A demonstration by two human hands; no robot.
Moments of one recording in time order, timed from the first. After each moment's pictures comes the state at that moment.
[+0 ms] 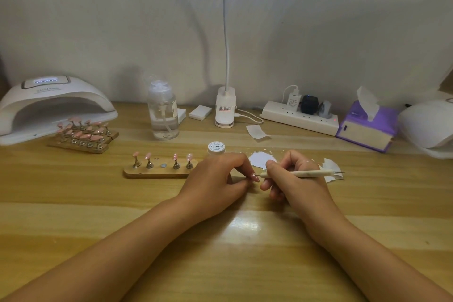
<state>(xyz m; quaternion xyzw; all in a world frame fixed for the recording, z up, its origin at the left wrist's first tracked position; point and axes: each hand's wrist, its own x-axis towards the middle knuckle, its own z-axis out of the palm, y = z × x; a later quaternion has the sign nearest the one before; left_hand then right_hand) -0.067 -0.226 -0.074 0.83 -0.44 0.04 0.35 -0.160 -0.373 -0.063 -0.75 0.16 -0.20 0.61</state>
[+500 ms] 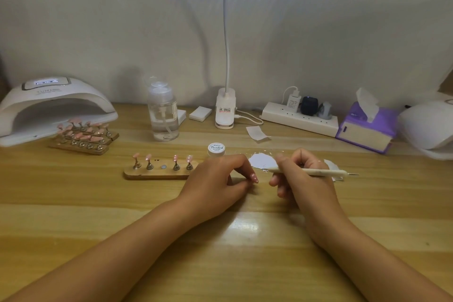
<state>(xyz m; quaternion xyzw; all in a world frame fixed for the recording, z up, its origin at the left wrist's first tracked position) -0.066 -0.227 -0.076 0.82 -0.44 0.05 0.36 -0.160 -0.375 -0.061 -0.68 0.17 -0.26 0.66</state>
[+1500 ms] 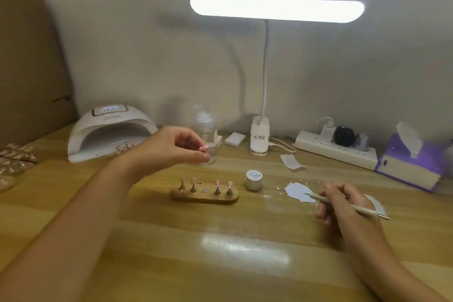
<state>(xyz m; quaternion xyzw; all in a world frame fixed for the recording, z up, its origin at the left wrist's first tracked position) 0.007 -0.104 0.010 0.82 -0.28 -0.08 0.50 -0.151 -0.388 -0.076 -0.72 0.17 -0.28 0.61</state>
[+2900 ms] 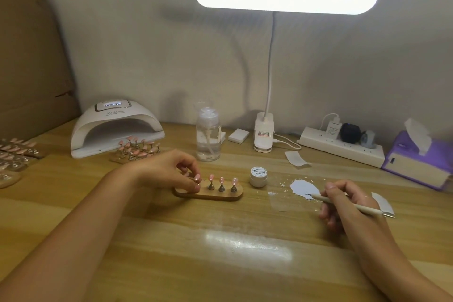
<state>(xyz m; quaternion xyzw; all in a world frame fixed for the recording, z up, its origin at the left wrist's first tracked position) 0.023 -0.093 -0.021 0.90 -0.28 -0.17 0.28 -0.153 -0.388 -0.078 -0.75 0.15 -0.26 0.59</state>
